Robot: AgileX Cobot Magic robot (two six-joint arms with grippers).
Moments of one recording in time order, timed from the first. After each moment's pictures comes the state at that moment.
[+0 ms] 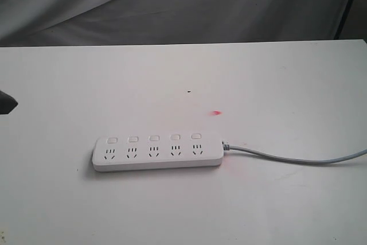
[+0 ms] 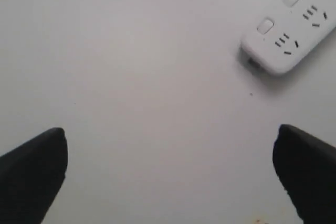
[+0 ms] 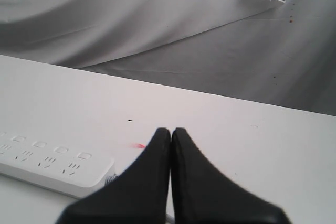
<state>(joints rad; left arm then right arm) -0.23 1.23 -1.04 -0.11 0.94 0.71 0.22 0.20 0.00 0.21 -0.03 -0.25</state>
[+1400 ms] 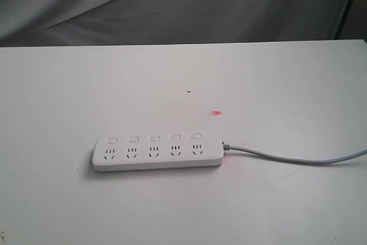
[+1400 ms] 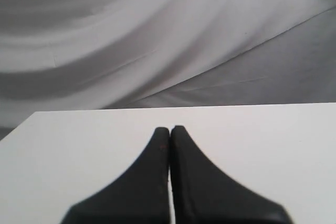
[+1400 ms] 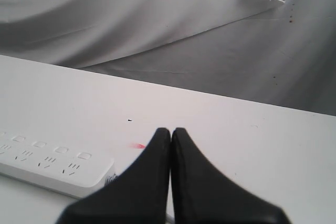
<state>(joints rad) -0.10 0.25 -0.23 0.50 0.18 -0.42 0.22 0.20 0.00 0.21 -0.03 -0.25</state>
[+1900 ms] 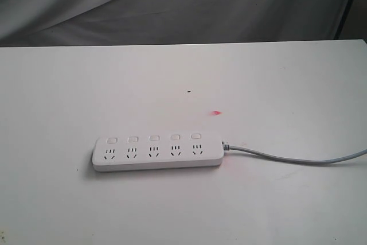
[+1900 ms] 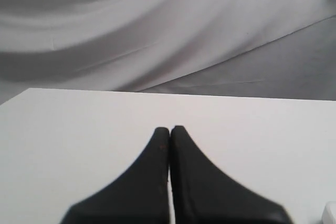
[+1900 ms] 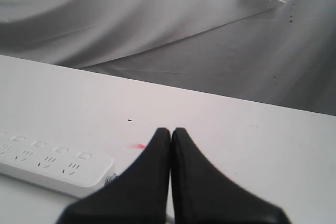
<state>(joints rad) -0.06 0.04 -0.01 0.47 0.15 -0.47 0.22 0.20 0.00 0.21 -0.03 -0.25</state>
